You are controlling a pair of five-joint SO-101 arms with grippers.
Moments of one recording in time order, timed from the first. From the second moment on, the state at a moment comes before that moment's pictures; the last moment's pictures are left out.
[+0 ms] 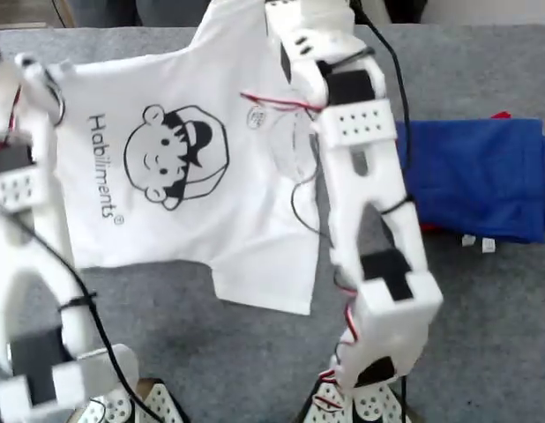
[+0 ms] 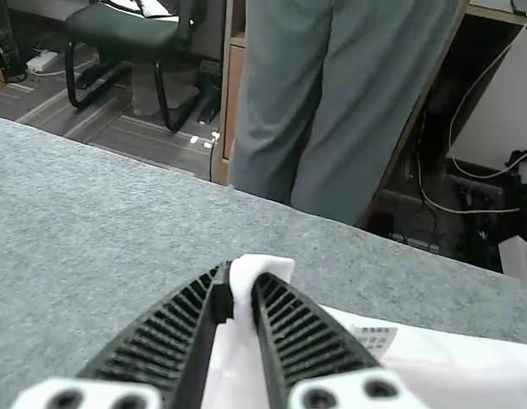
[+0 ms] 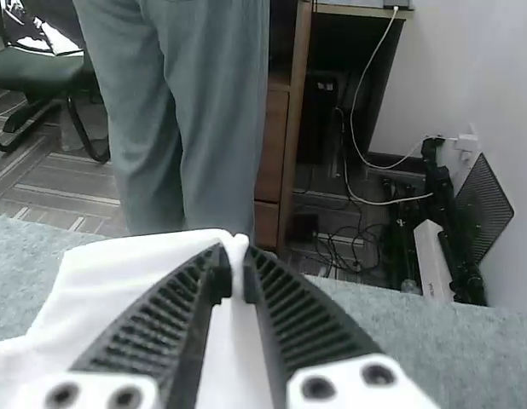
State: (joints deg) left arm -21.7 -10.5 10.1 25.5 4.9; right arm -12.1 19.7 -34.2 36.2 3.6
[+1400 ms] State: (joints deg) left arm -22.3 2.9 23.4 51.2 -7.1; right arm -10.0 16.0 -21.9 96.0 17.0
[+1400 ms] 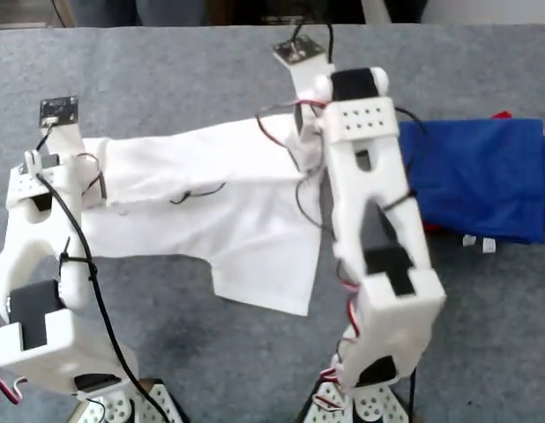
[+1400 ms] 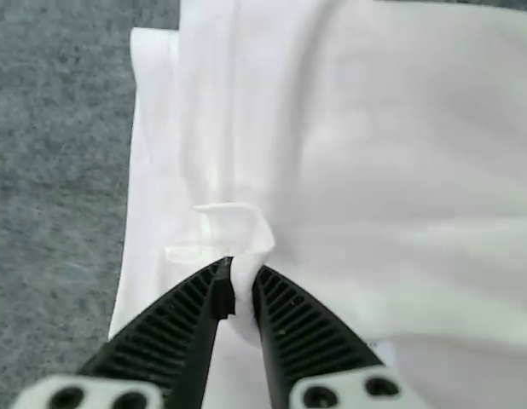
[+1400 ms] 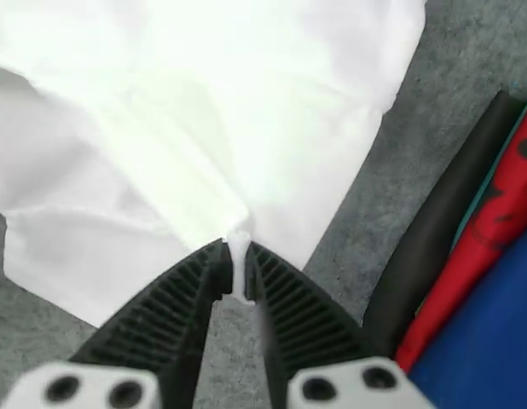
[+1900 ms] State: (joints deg) left arm -26.2 2.9 24.2 53.5 -15.2; right arm -9.8 -12.1 25.3 78.8 18.9
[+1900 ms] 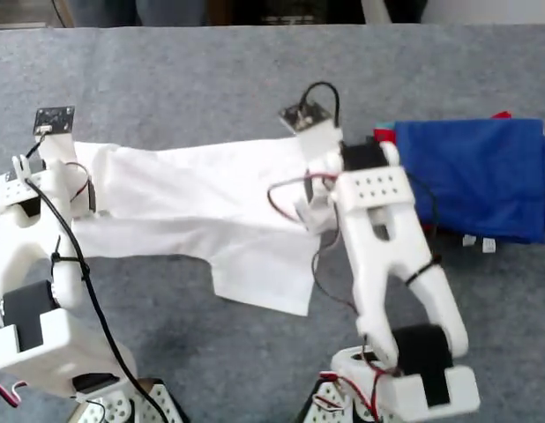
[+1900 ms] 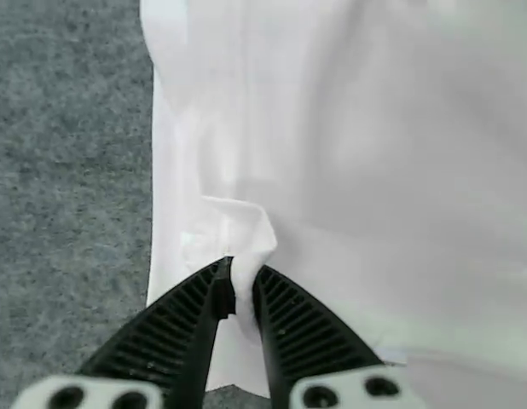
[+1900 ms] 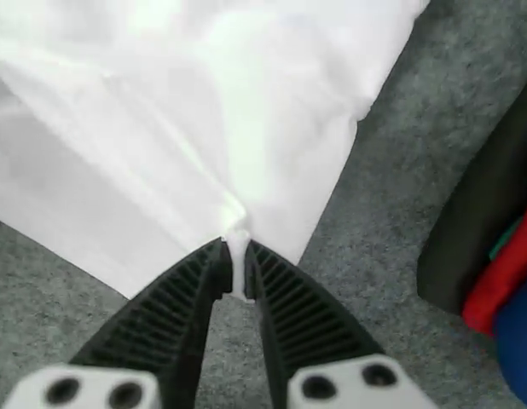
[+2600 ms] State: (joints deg) left arm -28.0 1.0 10.0 63.9 -13.2; right arm -8.2 -28.9 35.0 73.0 15.4
